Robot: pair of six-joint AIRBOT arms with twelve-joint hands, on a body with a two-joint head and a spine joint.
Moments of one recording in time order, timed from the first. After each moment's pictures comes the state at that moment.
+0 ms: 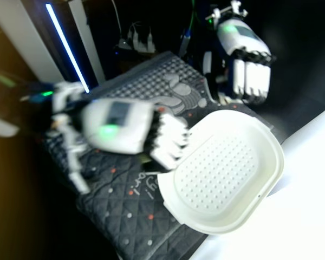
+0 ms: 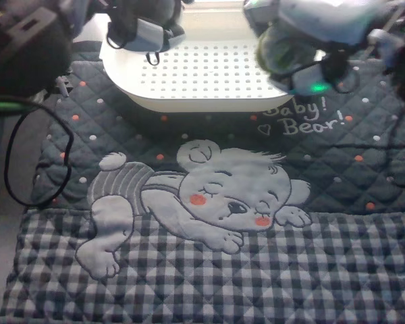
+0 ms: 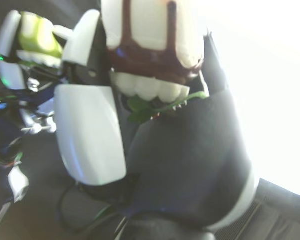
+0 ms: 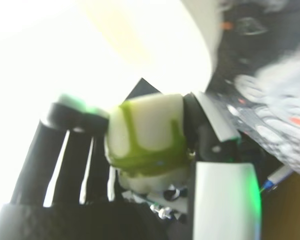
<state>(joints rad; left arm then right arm) 0.23 -1.25 1.44 -0.05 -0.49 1.09 -0.15 -1.24 1.37 0.06 0.51 -1.17</state>
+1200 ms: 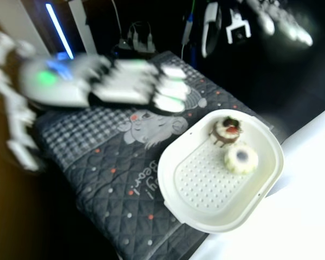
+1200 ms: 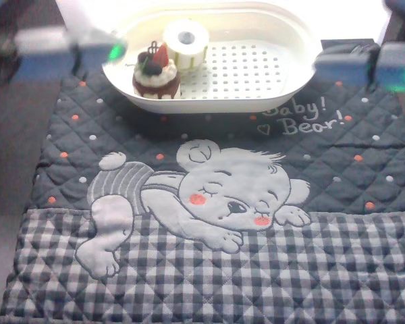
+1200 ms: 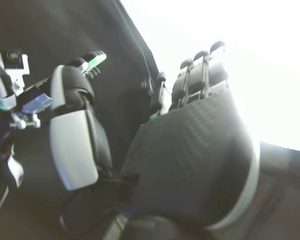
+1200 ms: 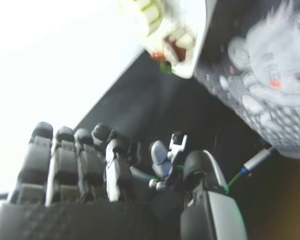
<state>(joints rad) 0.51 -0.84 1.08 -0.08 -0.91 1.03 -0.15 -0.79 0.96 -0.07 0.65 -1.18</state>
